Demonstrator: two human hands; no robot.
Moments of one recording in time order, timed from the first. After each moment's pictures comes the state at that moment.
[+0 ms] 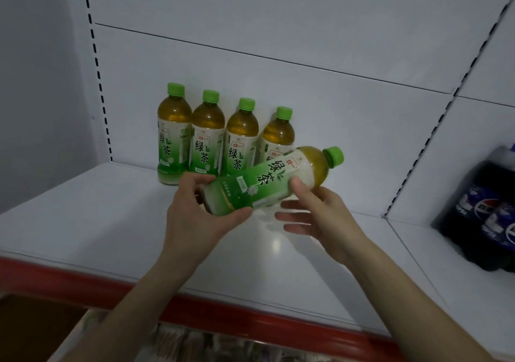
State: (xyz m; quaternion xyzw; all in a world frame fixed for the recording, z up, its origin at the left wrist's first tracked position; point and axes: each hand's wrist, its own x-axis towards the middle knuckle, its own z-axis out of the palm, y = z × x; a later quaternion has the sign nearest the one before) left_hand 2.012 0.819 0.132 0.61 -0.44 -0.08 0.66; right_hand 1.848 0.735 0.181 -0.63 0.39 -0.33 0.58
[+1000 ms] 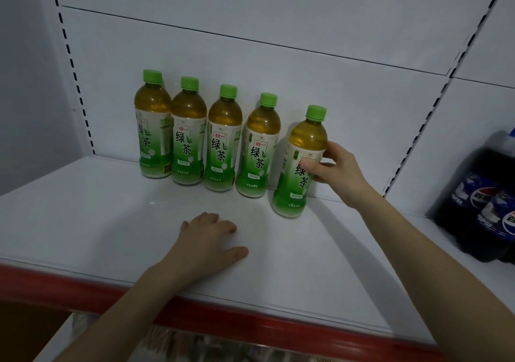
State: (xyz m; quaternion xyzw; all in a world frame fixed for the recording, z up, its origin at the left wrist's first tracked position) left_hand 2.004 0.786 0.090 0.76 -0.63 -0.07 0.16; right_hand 1.822 0.623 0.182 -0.73 0.36 -0.40 0.42
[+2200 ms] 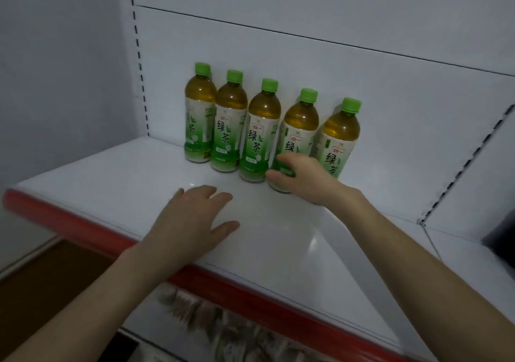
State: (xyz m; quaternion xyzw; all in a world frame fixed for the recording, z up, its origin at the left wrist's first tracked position) left_hand 2.007 0.842 0.125 0.79 -0.58 0.10 0.17; right_hand 1.891 0.674 0.183 -0.94 0.28 -0.13 0.14
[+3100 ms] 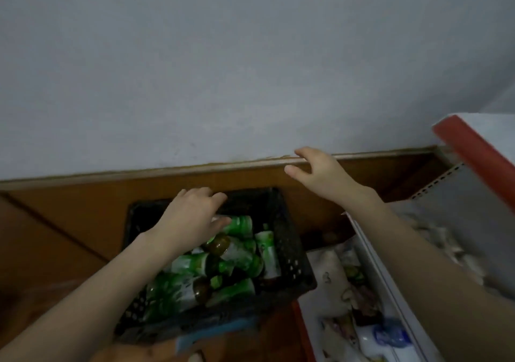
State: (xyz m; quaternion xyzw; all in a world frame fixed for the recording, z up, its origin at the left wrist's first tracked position) left_hand 2.055 1.338 -0.027 0.98 -0.14 -0.09 0.11; right_hand 2.129 1.110 0.025 -0.96 -0.12 0.10 0.21
